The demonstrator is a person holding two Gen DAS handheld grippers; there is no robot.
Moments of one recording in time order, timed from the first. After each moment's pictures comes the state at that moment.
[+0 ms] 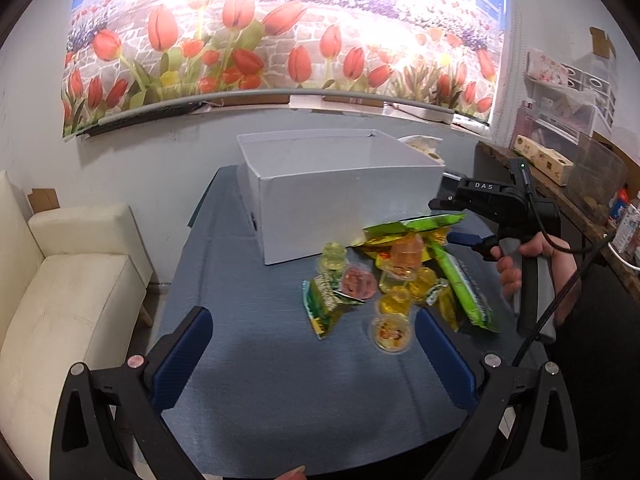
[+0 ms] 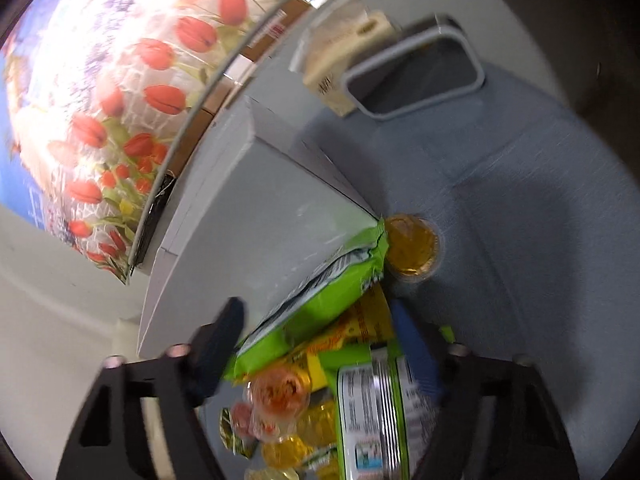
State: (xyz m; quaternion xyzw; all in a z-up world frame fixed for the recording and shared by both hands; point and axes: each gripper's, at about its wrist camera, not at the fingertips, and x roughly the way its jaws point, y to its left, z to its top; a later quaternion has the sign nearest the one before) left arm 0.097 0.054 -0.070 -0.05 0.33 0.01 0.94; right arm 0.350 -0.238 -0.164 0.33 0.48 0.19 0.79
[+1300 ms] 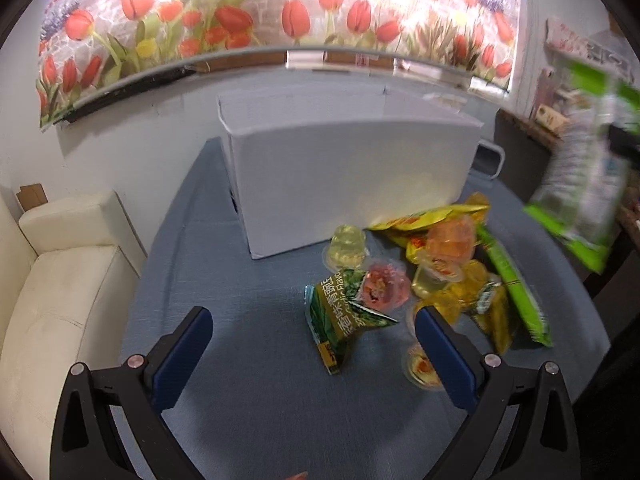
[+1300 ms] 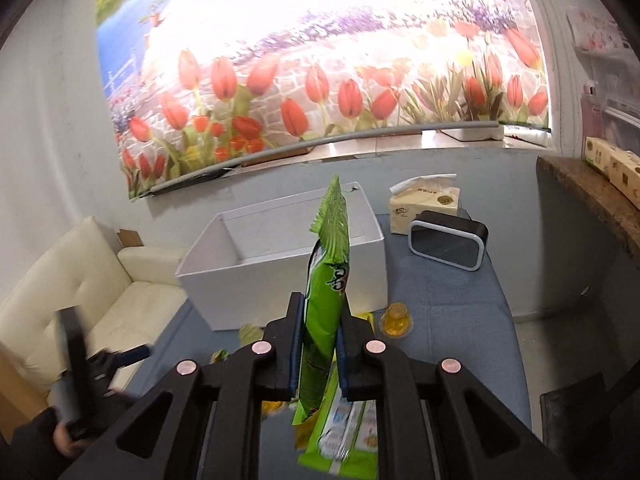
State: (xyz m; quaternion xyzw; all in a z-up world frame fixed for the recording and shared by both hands) left arm 0.182 0.049 -0.130 -0.03 0.39 0.01 0.92; right arm 0.201 -0.226 -0.021 0.05 0.30 0.24 0.92
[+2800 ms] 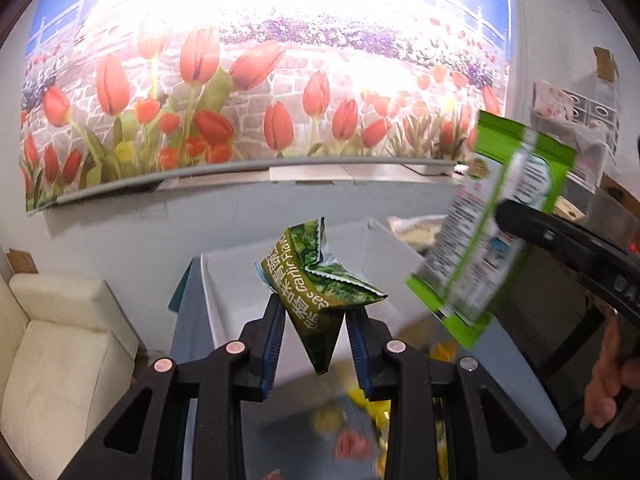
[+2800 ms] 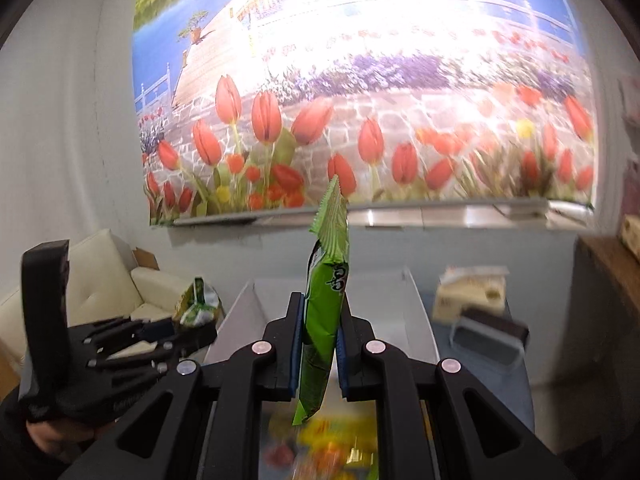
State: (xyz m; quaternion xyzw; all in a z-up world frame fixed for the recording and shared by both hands) left arm 0.256 0.062 0.026 -0.03 0.29 -0.02 0.96; right arm 0.293 -0.139 0.047 0.00 0.22 0.28 0.93
